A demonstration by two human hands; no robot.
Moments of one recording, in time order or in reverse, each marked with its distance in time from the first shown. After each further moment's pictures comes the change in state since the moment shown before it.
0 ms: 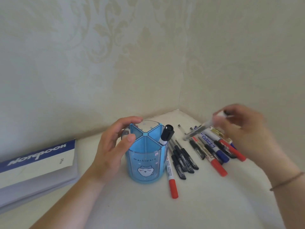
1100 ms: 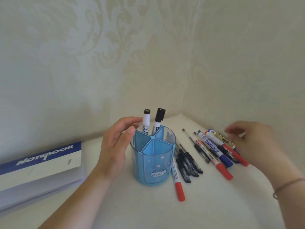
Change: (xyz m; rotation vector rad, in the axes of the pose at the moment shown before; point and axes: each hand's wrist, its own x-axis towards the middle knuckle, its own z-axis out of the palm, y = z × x) left_hand 0.004 0.007 -0.002 -0.035 0.122 -0.021; right_hand 0.001 0.004 -0.008 -0.521 -0.091 0.119
